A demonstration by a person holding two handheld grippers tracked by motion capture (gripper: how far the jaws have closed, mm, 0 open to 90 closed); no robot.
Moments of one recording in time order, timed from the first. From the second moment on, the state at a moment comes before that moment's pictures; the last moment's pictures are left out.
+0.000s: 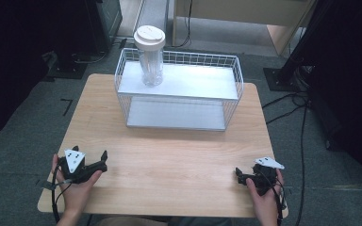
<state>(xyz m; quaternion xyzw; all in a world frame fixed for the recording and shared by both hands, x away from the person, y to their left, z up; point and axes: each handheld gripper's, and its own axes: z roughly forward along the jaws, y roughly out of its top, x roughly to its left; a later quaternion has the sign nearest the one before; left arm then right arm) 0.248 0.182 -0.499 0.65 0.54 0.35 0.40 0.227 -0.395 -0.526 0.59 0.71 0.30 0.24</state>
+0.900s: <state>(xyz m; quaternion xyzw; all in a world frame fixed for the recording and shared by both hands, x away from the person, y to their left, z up) 0.258 0.196 -0.519 0.72 0.58 0.24 0.28 0.227 -0.395 -0.526 0.60 0.70 0.30 0.24</state>
